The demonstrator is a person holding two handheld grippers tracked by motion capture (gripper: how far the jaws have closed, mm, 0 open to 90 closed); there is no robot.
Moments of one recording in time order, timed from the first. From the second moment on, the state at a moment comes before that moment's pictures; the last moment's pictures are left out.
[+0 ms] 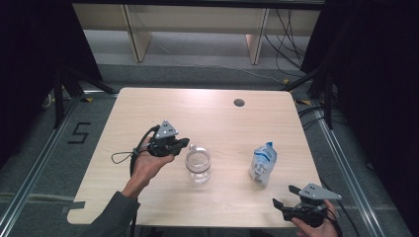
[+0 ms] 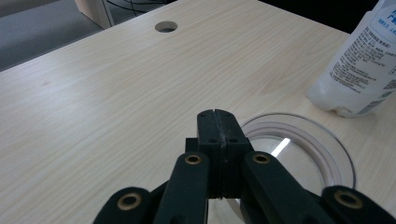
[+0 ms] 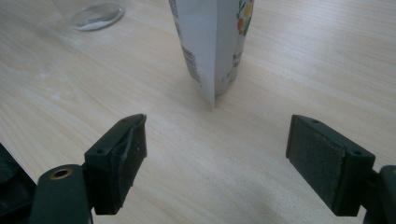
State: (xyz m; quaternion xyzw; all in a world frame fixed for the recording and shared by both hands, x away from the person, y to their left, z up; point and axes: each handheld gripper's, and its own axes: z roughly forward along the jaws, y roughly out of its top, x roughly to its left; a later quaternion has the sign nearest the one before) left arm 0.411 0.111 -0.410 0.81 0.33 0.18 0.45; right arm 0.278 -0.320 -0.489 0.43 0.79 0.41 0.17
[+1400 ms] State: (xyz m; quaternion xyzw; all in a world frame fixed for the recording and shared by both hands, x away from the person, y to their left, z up) left arm 0.436 0.099 -0.419 0.85 0.33 0.16 0.38; right arm 0.279 -0.319 -0.490 0.42 0.79 0.41 0.17
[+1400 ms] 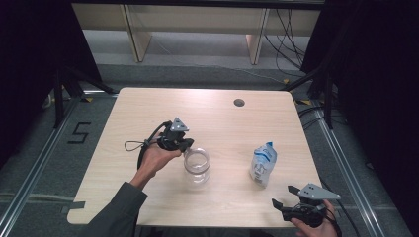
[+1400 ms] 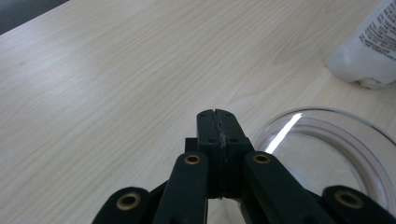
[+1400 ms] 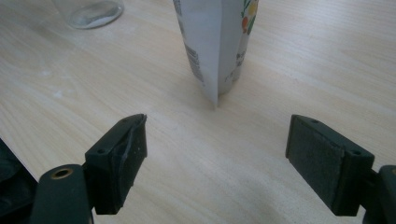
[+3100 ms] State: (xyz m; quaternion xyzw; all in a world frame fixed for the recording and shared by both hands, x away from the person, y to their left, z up) left arm 0.394 0.148 -0.434 0.83 0.37 0.12 0.40; right arm 0.277 -0.315 -0.490 0.44 0.79 0.40 0.16
